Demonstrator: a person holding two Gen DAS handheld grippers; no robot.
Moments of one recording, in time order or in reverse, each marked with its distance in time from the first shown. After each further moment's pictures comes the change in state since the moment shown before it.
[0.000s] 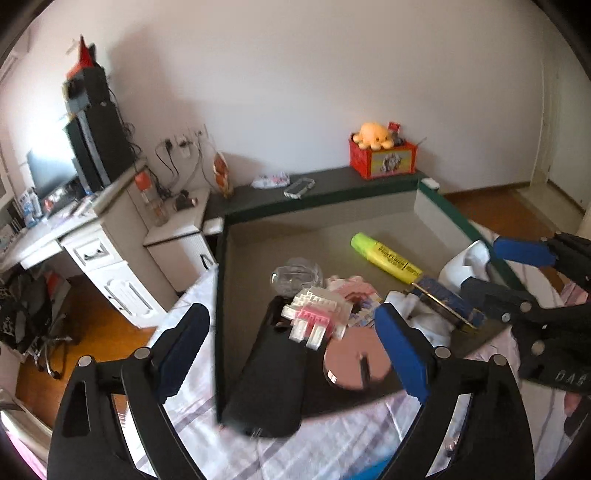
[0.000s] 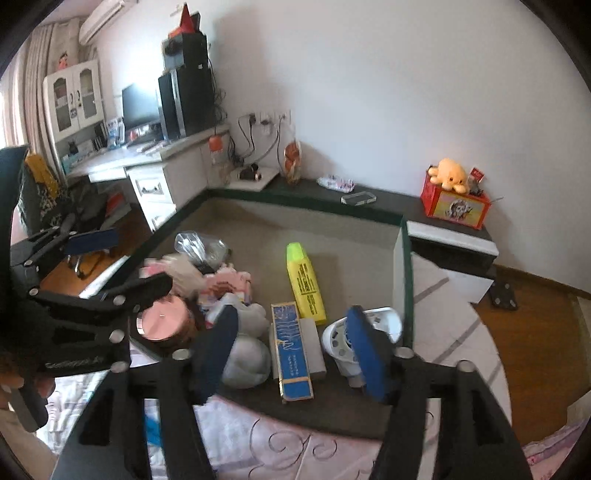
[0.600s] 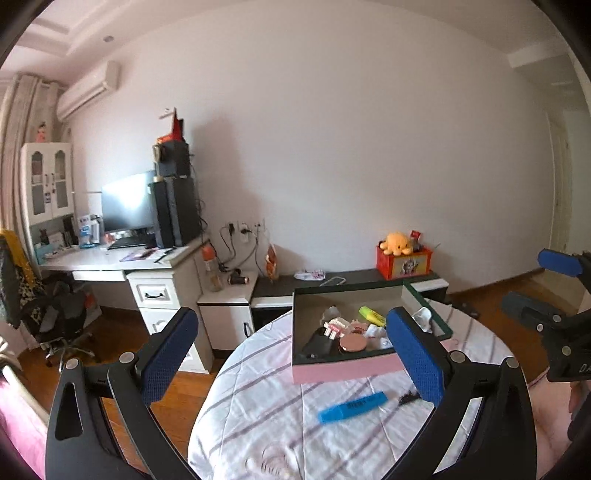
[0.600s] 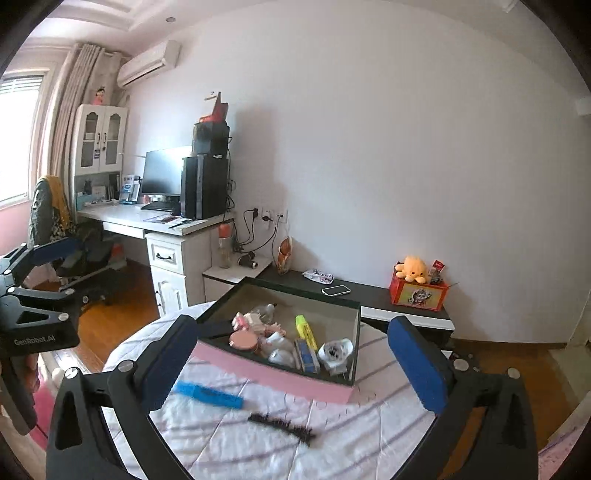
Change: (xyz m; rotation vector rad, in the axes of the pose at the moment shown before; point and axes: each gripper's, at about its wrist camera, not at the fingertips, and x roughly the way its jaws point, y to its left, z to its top) left arm -0.250 0.024 -0.077 -0.149 -0.406 0.128; right arm -0.214 0.077 -0.045 -0.103 -0.360 -0.123
